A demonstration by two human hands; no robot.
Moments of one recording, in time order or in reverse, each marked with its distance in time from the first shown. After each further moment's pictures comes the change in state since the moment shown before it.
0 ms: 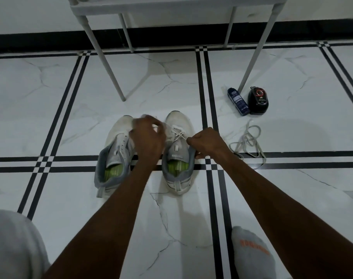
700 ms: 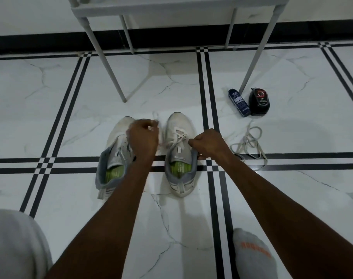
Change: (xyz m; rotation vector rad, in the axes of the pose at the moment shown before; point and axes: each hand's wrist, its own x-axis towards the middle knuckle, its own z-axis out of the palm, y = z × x) left_hand 0.005 0.000 -0.008 -0.184 0.051 -0.268; right_hand 0.005 0.006 -0.002 -0.075 0.035 -0.043
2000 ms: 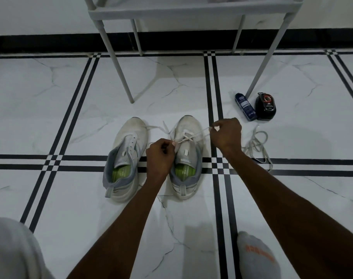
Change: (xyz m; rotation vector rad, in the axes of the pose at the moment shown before) left_hand -0.041 -0.041 0.009 -0.157 -0.256 0.073; right_hand 0.024 0.005 -0.008 -0.182 0.537 -0.207
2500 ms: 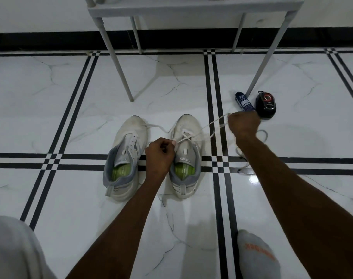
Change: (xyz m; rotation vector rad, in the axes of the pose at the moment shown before) left_hand 0.001 -0.001 -0.003 0.022 0.004 -0.007; right_hand 0.029 0.003 -0.034 0.206 -0.017 0.406
